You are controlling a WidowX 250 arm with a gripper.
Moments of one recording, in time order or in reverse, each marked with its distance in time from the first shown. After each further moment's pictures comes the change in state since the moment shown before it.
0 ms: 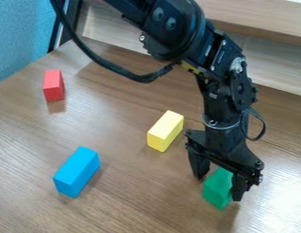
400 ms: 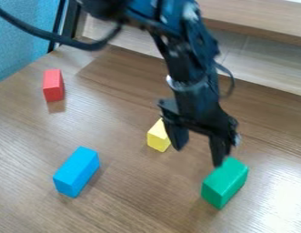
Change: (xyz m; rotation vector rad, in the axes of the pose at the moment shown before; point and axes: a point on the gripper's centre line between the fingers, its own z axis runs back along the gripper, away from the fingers) arm 0.000 0.033 0.057 -0.036 -0.116 0.095
